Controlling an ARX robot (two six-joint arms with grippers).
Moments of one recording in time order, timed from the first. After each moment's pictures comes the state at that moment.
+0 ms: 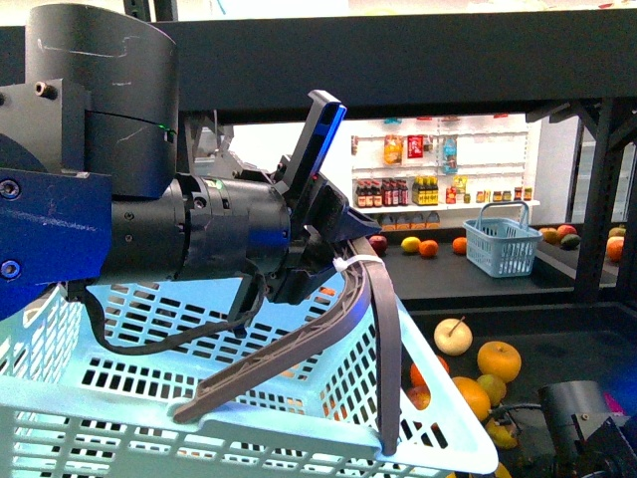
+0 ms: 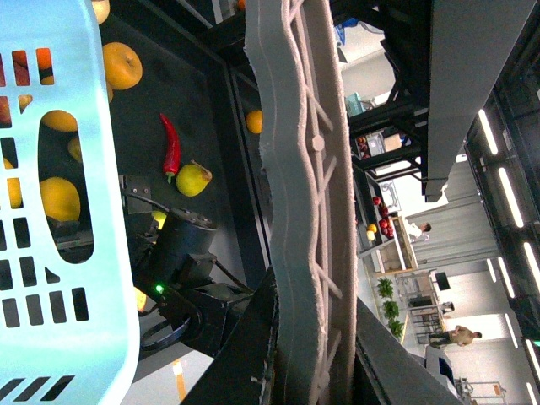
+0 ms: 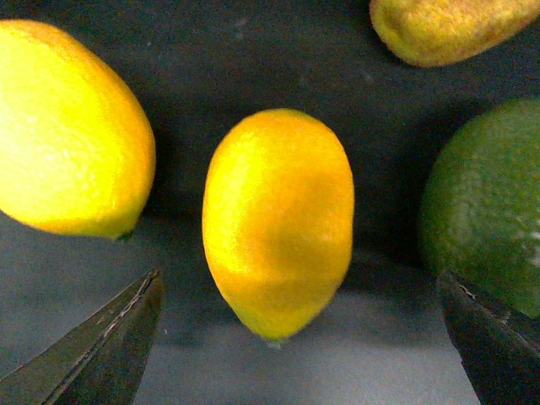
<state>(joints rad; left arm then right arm) -0.41 1.80 1.15 0.50 0.52 -0.98 -0.03 2.79 1.75 0.29 -0.07 -0.08</state>
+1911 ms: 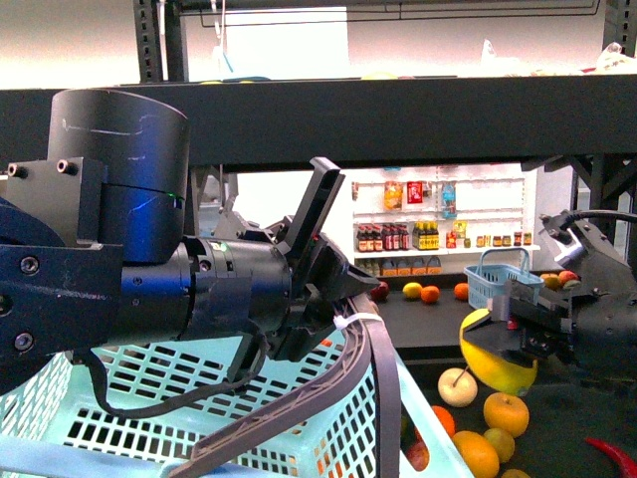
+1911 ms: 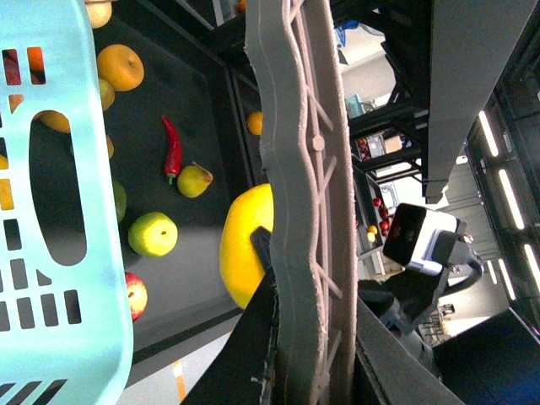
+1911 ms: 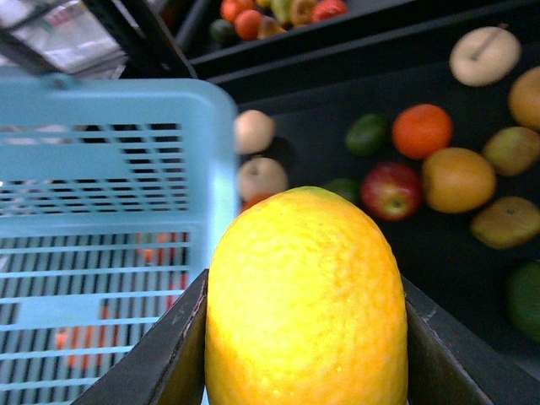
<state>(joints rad) -0.41 1.80 1.15 0.50 0.52 -0.98 0.09 1.72 0.97 0.46 -0.34 0.34</state>
